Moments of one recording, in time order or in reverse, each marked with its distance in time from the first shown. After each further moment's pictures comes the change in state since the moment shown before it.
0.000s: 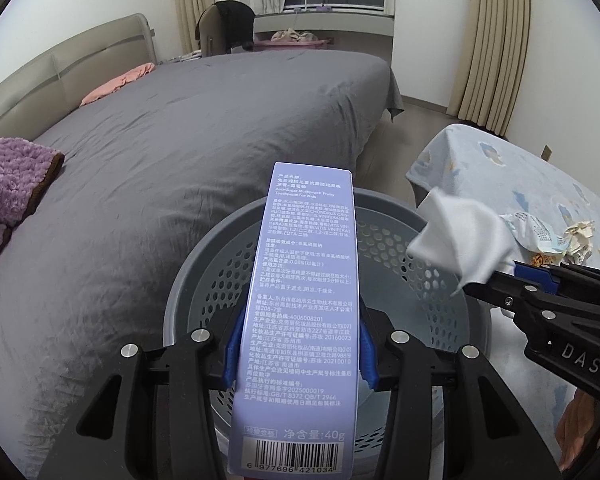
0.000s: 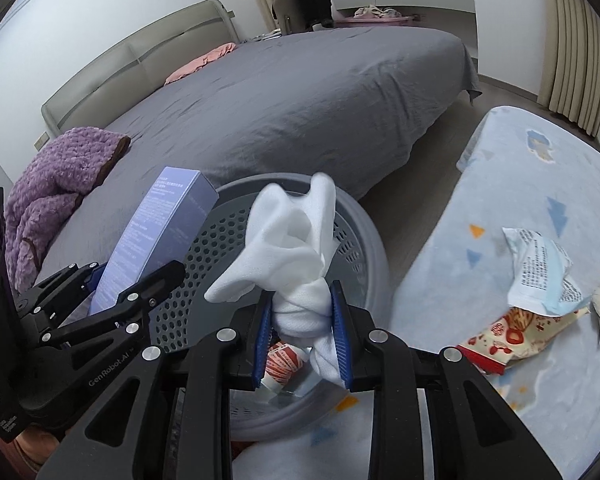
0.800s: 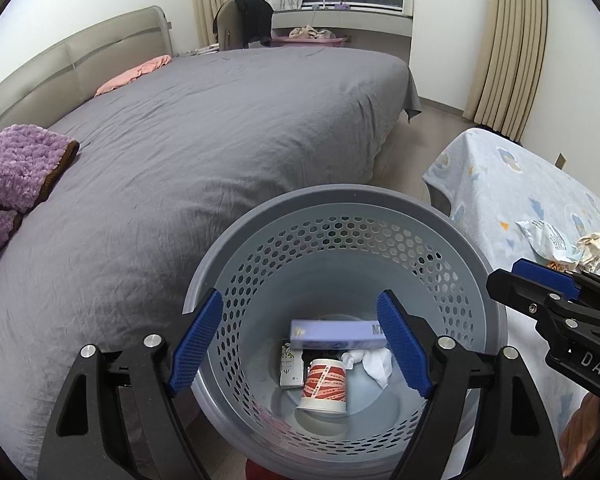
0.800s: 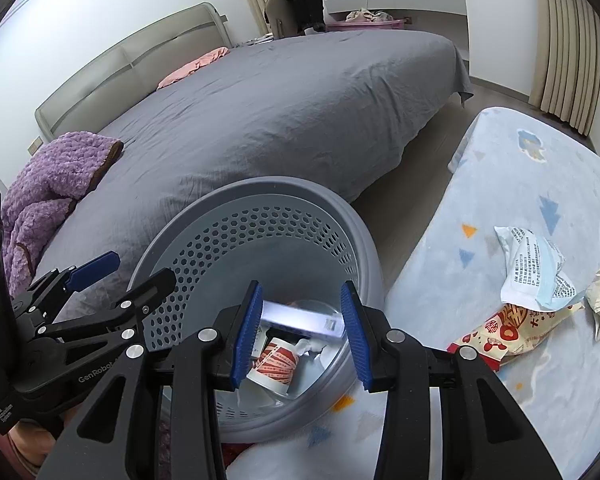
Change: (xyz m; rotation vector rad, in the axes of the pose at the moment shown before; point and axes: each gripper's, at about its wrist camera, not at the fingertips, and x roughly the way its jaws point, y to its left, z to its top) left arm -0.001 0.013 0.001 -0.038 0.008 0.041; right arm -0.006 -0.005 -0.003 0.019 -0.023 -0.033
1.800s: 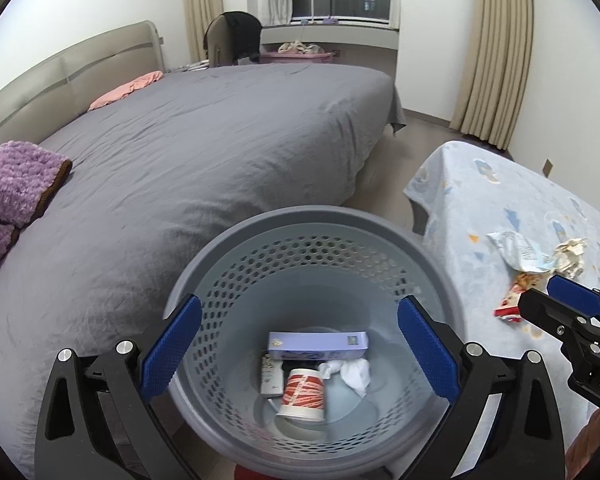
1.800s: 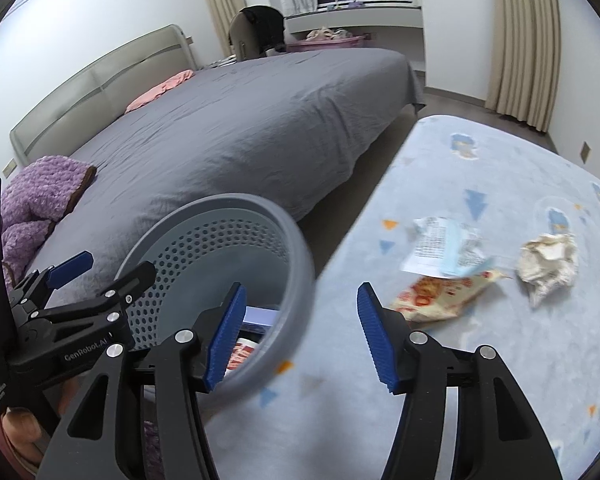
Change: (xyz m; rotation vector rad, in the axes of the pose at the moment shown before) left arm -0.024 -0.029 0.006 0.020 -0.059 -0.039; right arm -0.063 -0.033 -0.022 0.070 -0.083 -0.137
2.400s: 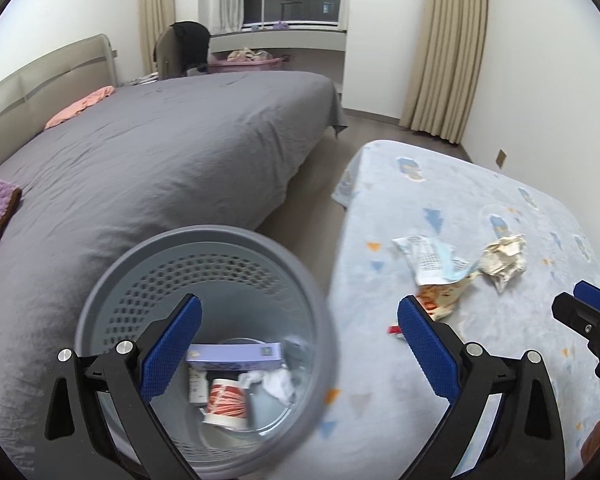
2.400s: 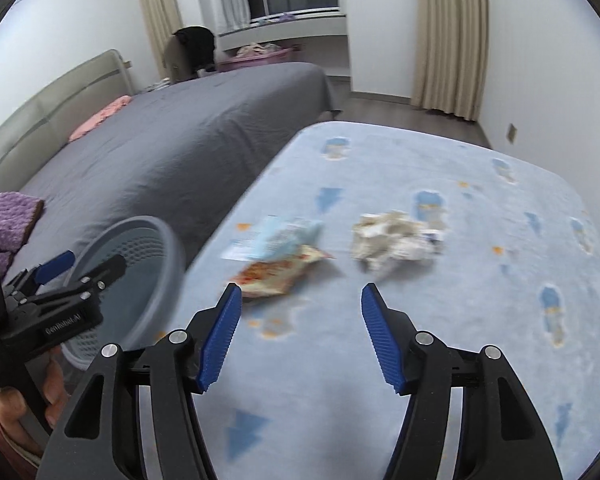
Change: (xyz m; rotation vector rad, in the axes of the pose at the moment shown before) left arm -0.006 -0.098 0.009 0.071 -0.014 -0.148; right arm -0.075 -0.111 -0.020 0.102 -0.029 -0.213
